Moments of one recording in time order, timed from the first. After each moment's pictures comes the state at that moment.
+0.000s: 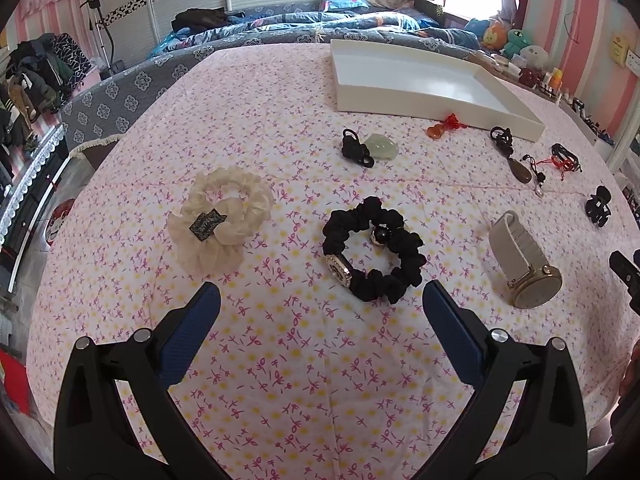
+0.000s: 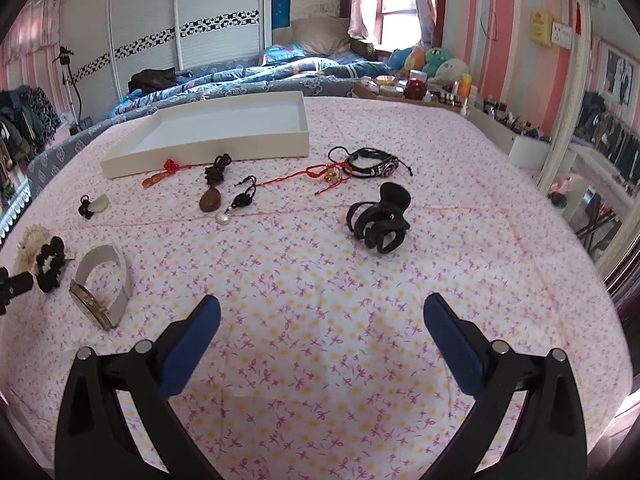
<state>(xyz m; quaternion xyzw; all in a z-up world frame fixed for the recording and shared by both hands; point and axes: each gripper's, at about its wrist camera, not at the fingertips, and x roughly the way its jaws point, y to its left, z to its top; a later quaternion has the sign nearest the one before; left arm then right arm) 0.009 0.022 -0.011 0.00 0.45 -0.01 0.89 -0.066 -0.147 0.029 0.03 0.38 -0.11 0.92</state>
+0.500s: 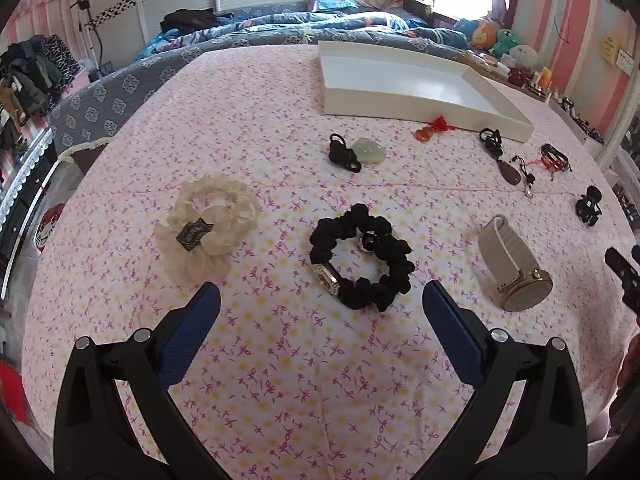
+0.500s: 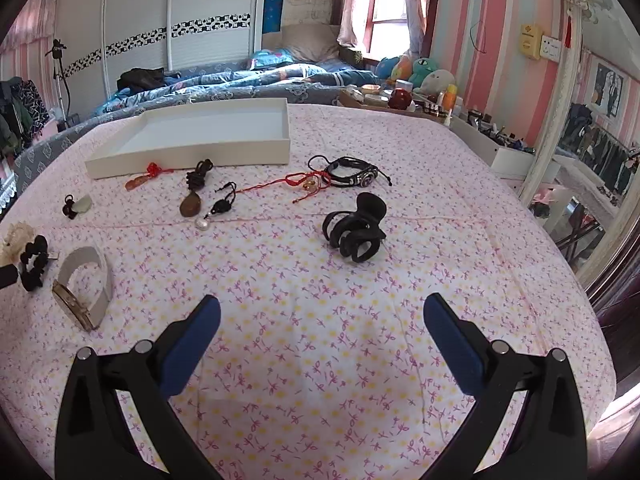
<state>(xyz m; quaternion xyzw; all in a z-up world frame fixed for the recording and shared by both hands) 0.016 0.020 -0.010 0.00 0.45 -0.03 0.89 -0.067 -0.152 0.035 0.00 0.37 -0.14 0.92</state>
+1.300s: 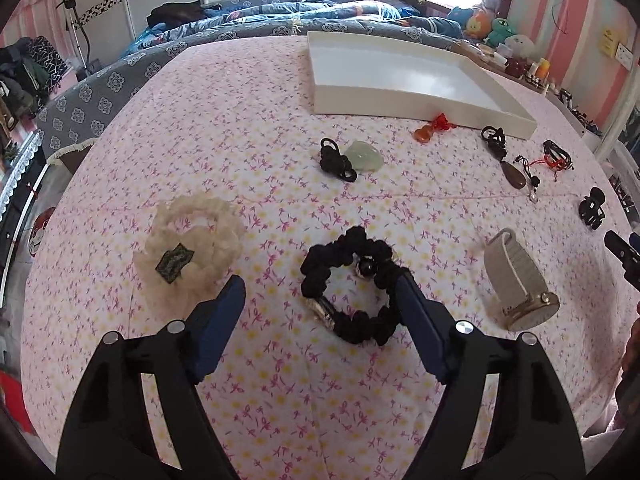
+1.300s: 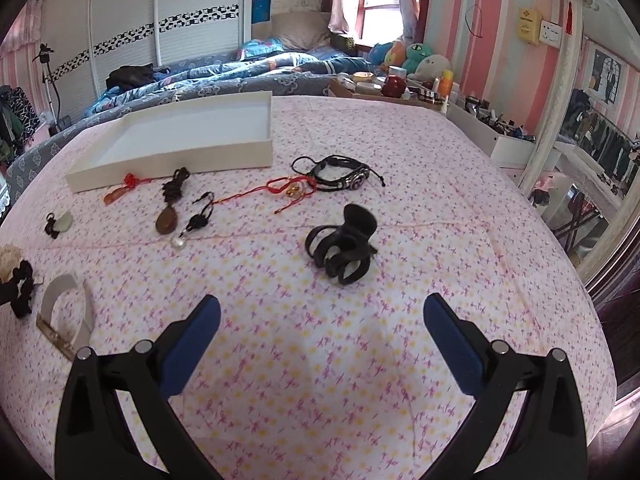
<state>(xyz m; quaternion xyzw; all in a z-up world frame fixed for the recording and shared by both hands) 0.045 0.016 -0.015 0.00 0.47 -0.05 0.88 -0.034 -0.171 0.034 0.02 0.40 -0.16 0.91</state>
